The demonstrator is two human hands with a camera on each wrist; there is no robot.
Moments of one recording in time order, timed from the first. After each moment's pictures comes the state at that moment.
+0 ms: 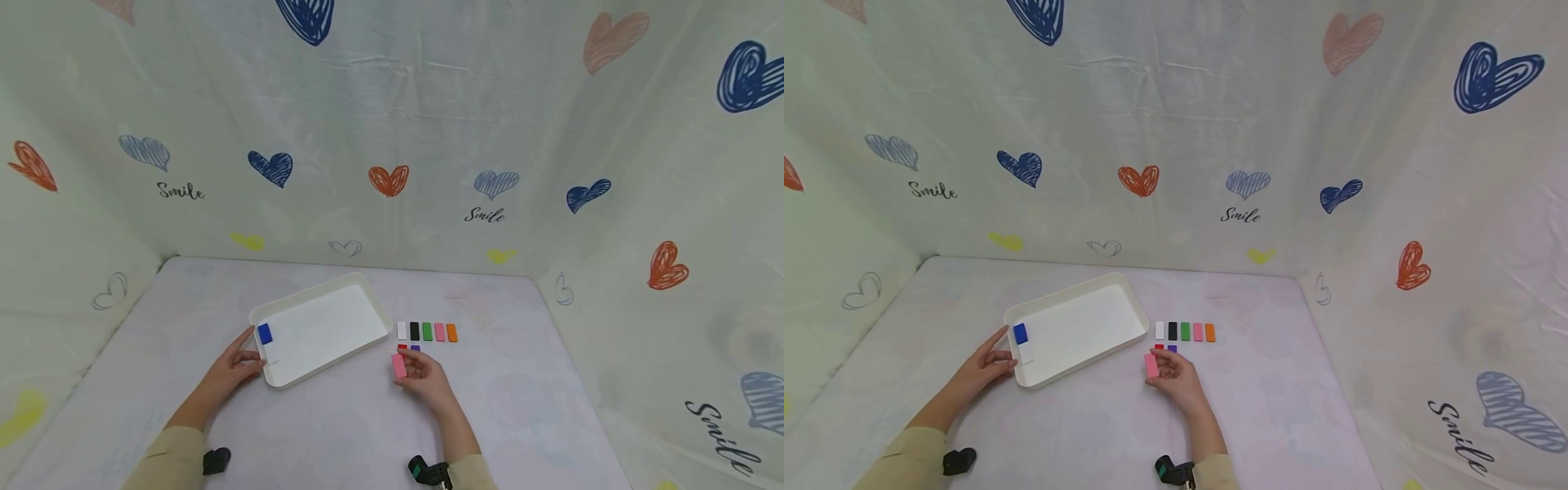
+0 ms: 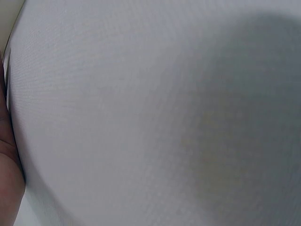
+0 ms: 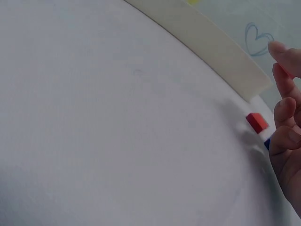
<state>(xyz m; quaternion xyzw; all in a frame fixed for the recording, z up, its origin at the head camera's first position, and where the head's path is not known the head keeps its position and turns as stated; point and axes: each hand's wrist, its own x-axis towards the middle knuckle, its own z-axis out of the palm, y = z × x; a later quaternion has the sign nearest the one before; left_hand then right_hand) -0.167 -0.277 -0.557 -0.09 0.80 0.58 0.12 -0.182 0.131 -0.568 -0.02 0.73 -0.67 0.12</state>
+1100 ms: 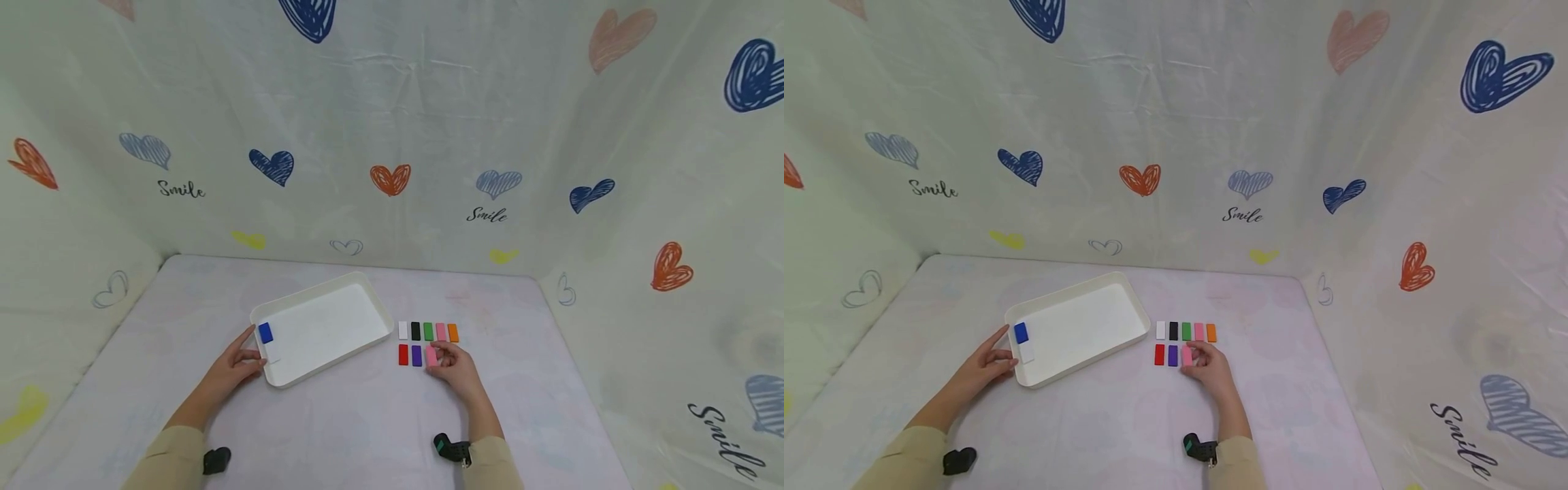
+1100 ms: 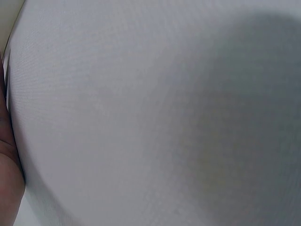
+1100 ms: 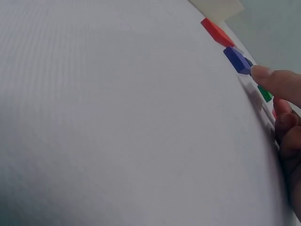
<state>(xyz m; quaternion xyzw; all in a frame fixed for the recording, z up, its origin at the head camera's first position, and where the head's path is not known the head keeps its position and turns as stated) -0.166 -0.275 -0.555 -0.10 0.80 0.58 0.12 -0.213 0.188 -0.578 0.03 0.83 -0.55 0.07</state>
